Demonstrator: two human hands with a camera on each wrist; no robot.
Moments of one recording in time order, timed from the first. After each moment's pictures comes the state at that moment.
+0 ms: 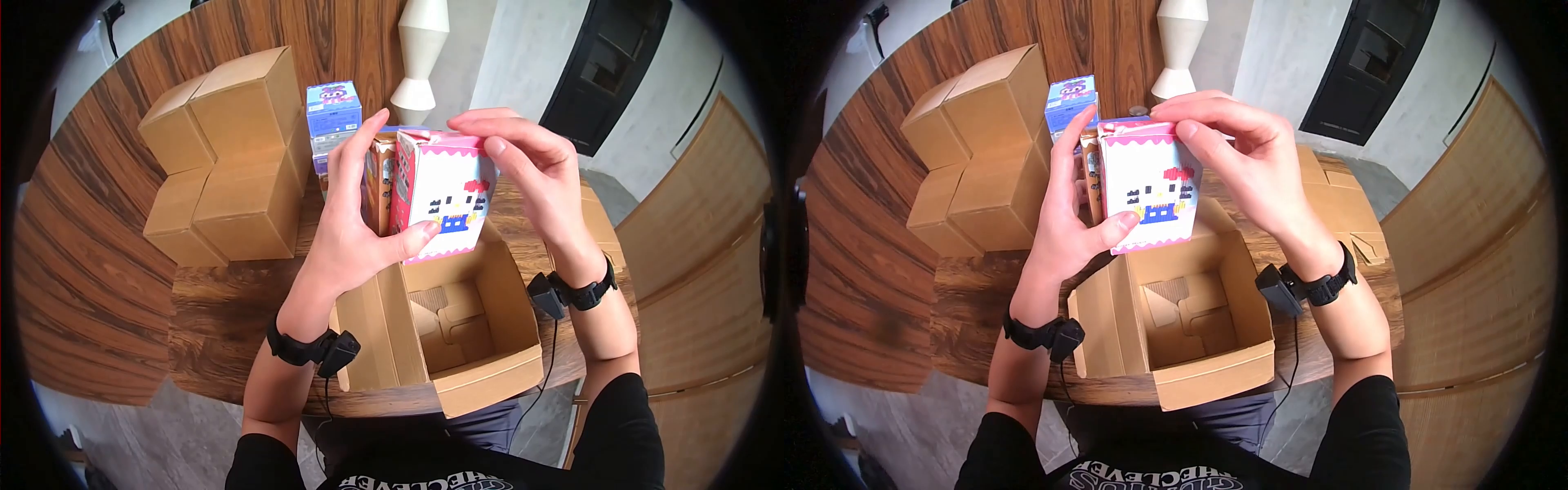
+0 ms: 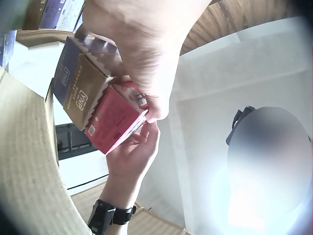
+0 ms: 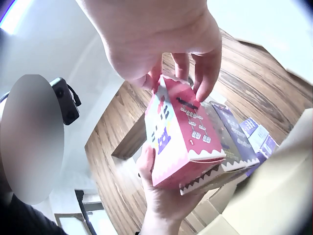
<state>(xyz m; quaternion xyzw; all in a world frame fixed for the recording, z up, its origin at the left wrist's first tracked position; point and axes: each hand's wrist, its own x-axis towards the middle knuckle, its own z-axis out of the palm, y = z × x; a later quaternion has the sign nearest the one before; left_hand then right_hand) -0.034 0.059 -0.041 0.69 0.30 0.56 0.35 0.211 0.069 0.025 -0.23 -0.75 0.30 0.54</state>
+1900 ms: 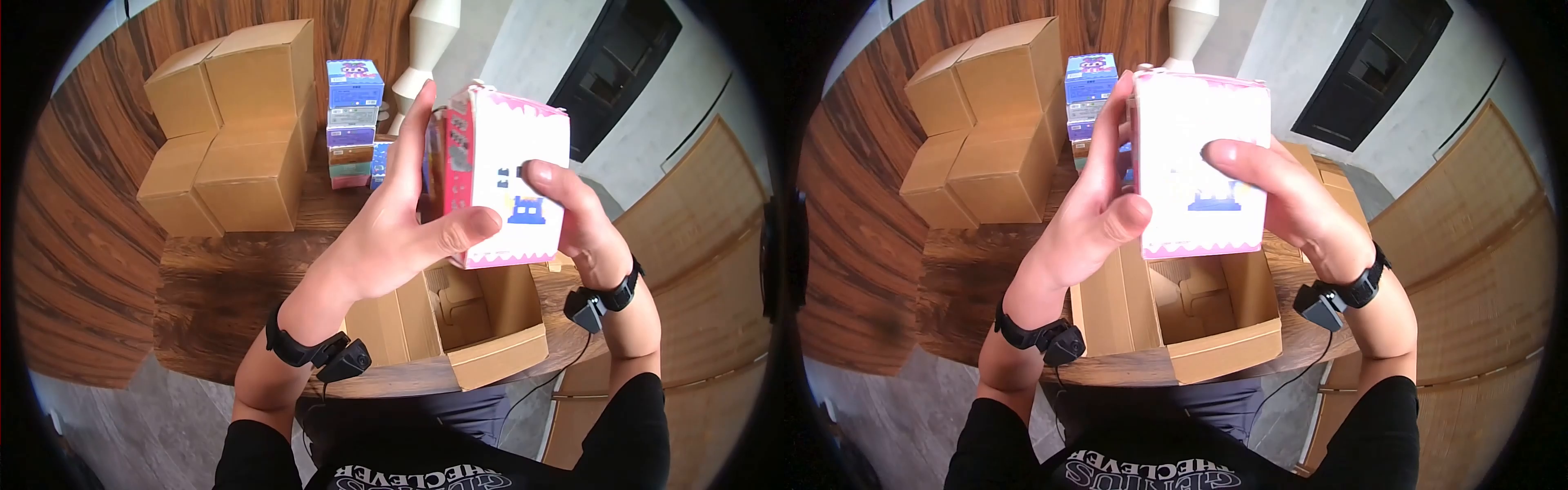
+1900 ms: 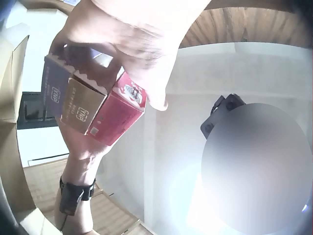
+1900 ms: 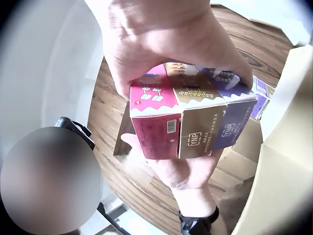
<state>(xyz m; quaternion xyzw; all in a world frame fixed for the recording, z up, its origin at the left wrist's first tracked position) -0.029 0.020 -0.018 0.67 0.13 0.53 0.50 0.207 0.010 0.055 -0.37 -0.61 0.61 0.36</state>
